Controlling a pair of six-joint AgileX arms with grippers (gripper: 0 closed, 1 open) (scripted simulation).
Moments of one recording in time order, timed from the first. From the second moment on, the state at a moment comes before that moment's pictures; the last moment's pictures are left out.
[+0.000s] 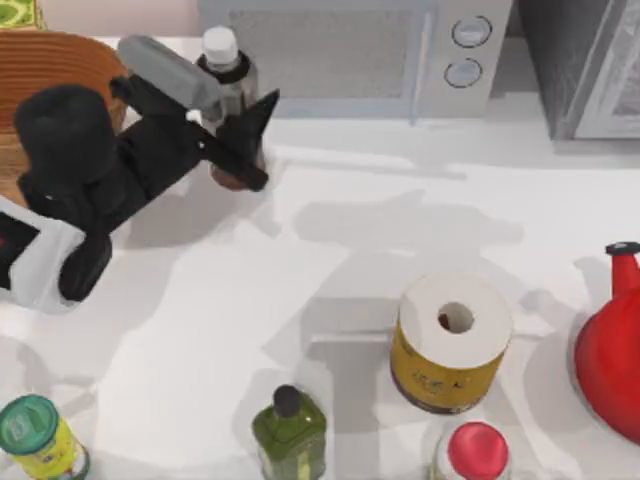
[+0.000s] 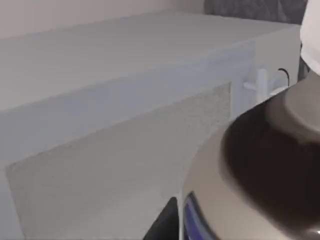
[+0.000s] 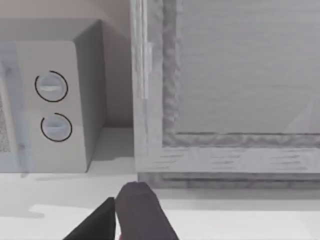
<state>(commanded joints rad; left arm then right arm) -0.30 1.89 0.76 1.10 0.42 0.09 0.00 0.00 0.00 0.00 0.00 0.00</state>
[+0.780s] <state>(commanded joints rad) 0.07 1.50 1.10 0.26 0.17 0.03 0.00 0.00 0.00 0.00 0.00 0.00</state>
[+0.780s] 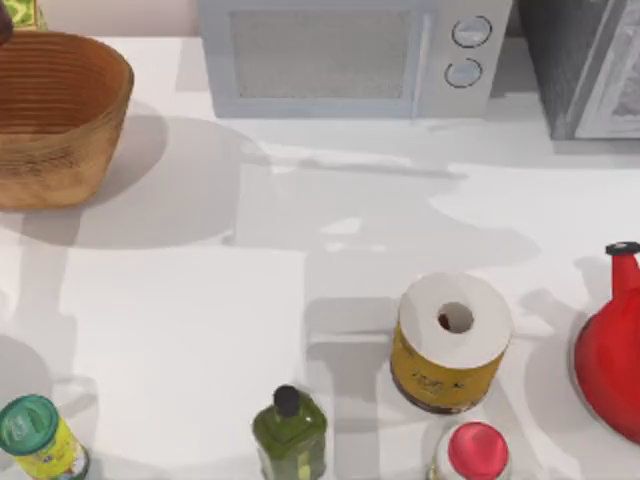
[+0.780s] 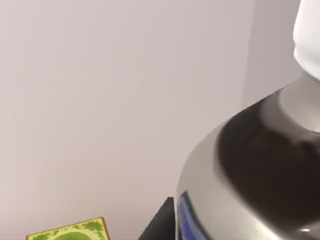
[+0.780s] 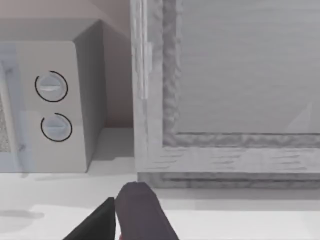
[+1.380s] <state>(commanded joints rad) 0.10 1.43 1.10 0.22 0.11 0.03 0.00 0.00 0.00 0.00 0.00 0.00</state>
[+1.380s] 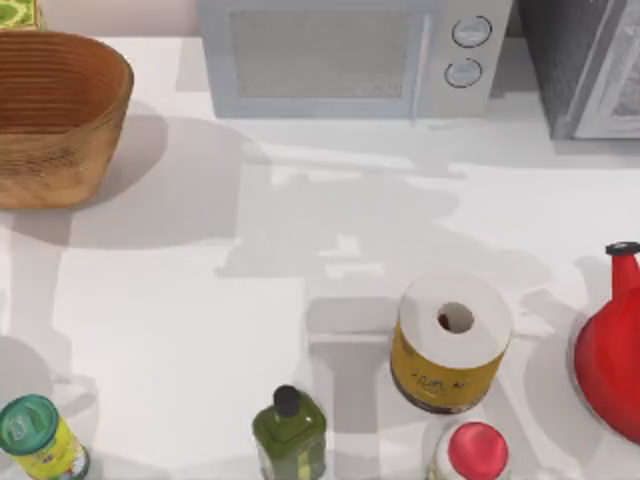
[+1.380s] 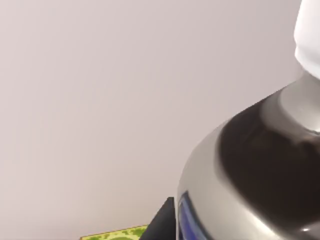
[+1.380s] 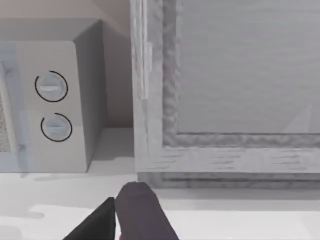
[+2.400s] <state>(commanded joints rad) 0.09 1.63 1.11 0.42 0.10 0.02 0.00 0.00 0.00 0.00 0.00 0.00</state>
